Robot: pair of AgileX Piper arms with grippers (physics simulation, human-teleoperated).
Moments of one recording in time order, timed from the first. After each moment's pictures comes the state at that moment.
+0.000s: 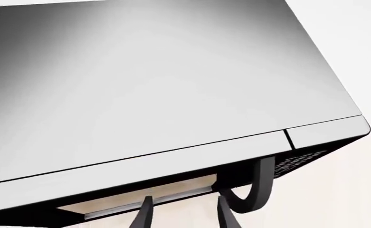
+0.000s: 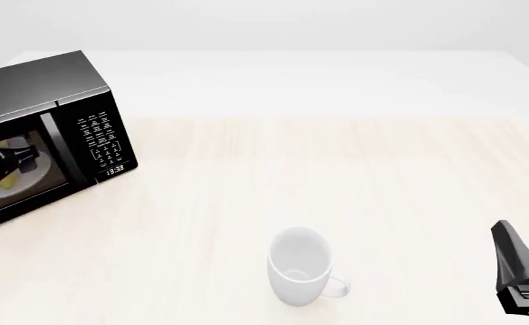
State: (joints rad) left arm 0.37 1.48 -0.72 -0.13 -0.11; right arm 0.00 0.01 0.00 0.00 0.00
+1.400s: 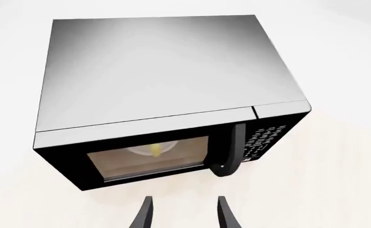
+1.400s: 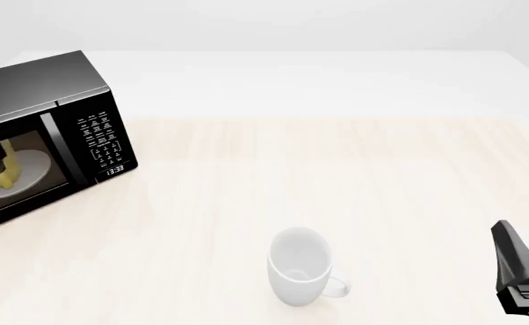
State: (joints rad) left arm 0.37 1.06 -0.61 0.11 -0.13; right arm 0.00 0.01 0.00 0.00 0.00
